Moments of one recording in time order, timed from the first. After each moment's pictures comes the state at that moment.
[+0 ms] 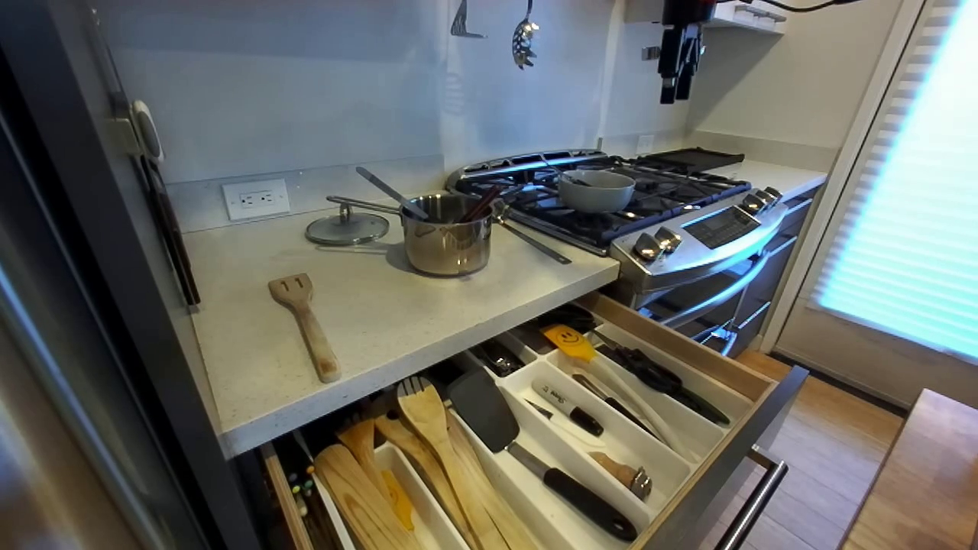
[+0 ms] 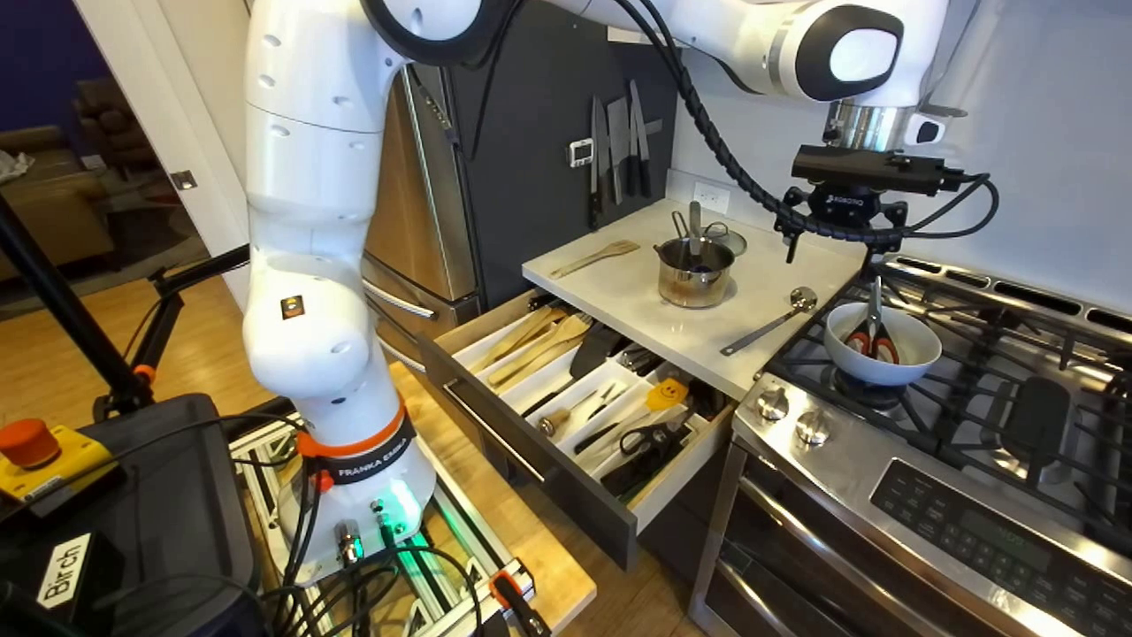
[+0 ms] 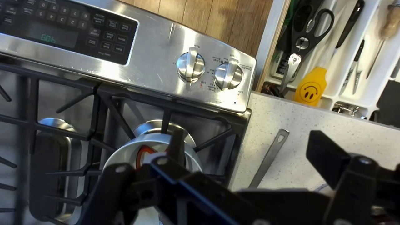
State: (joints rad) arm -0.24 0.33 -0.25 -1.60 0.00 1.92 -0.79
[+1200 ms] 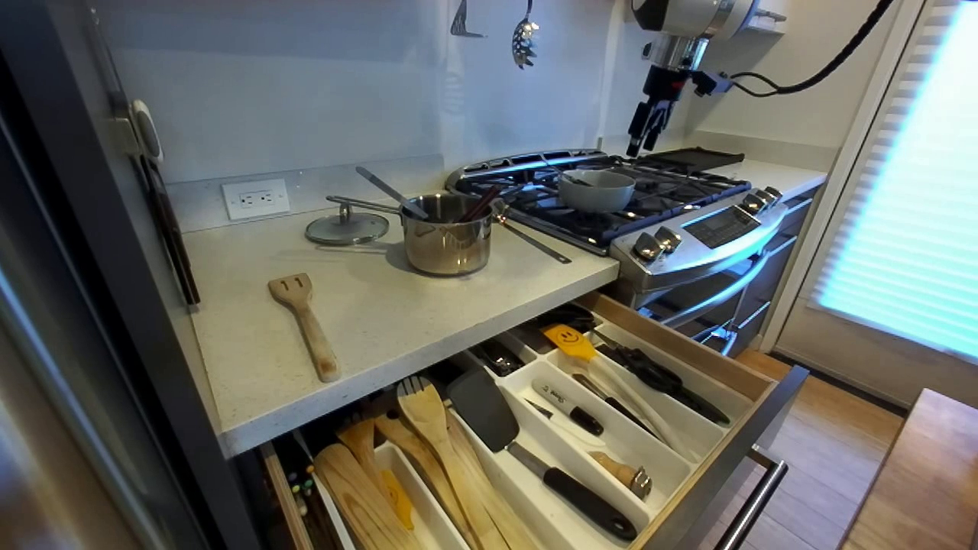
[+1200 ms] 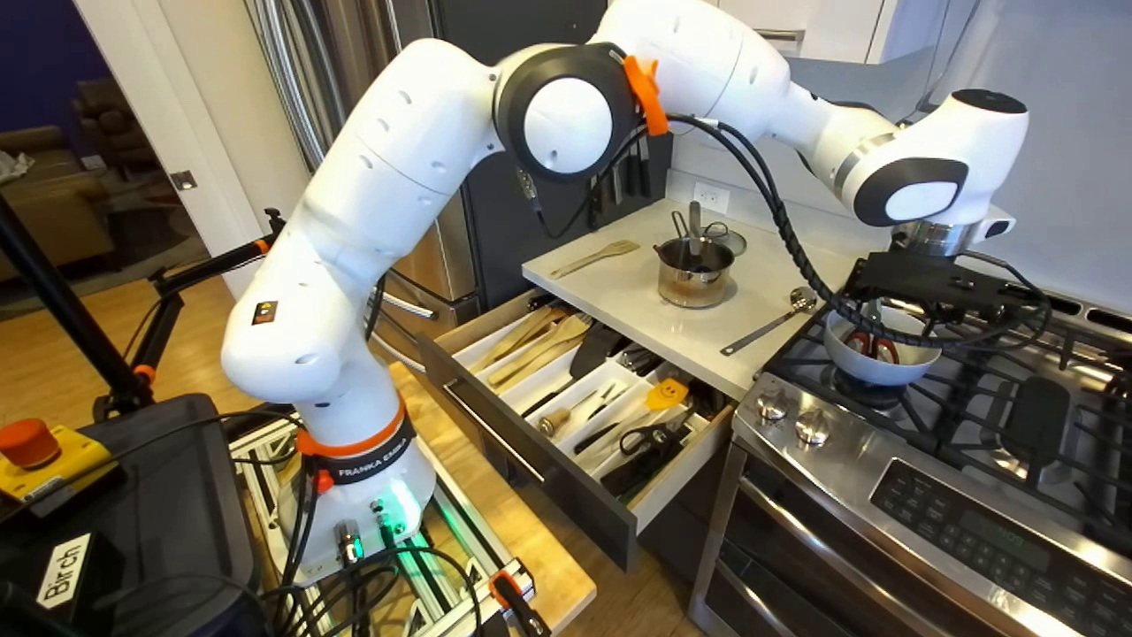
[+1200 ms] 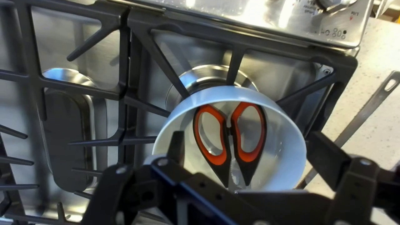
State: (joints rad) arm -0.46 0.73 -0.10 -1.28 0.22 2.17 -0.92
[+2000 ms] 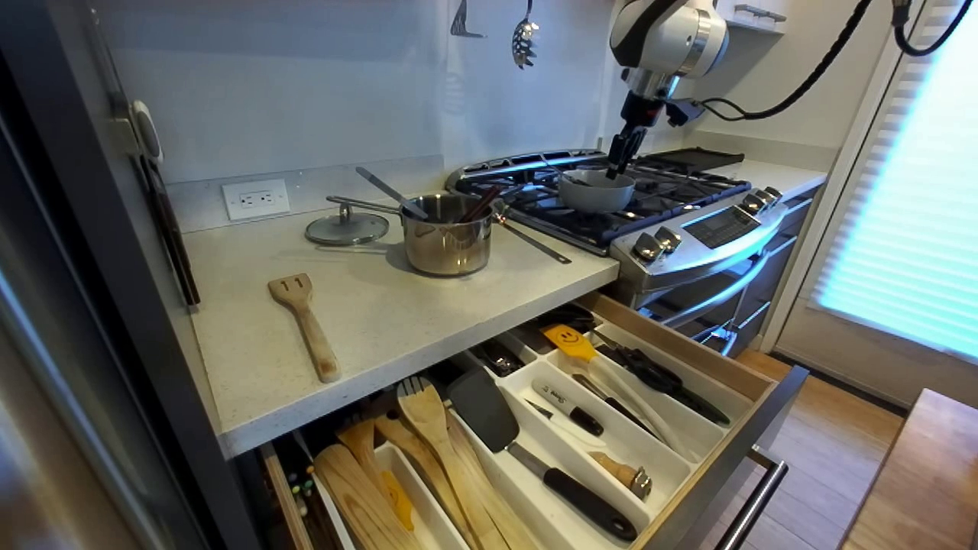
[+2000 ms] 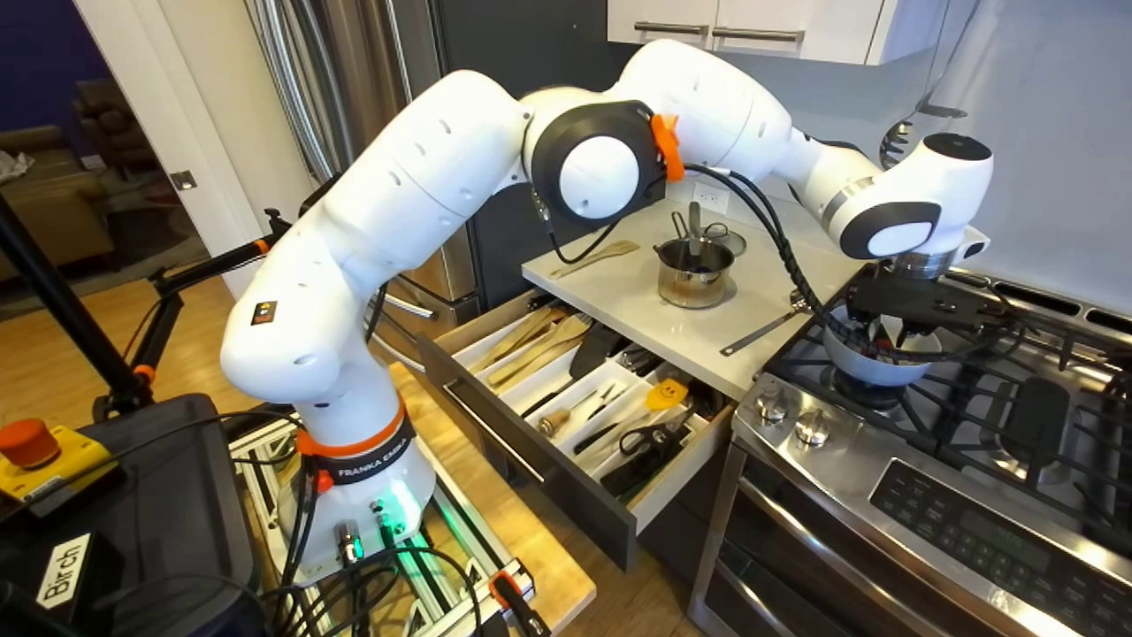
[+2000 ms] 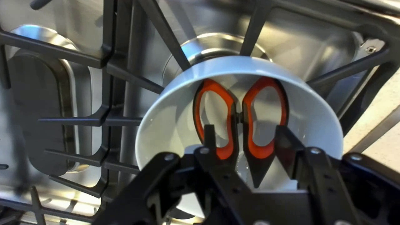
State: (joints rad) arm -0.47 0.87 -0.04 -1.18 0.21 2.29 -0.96
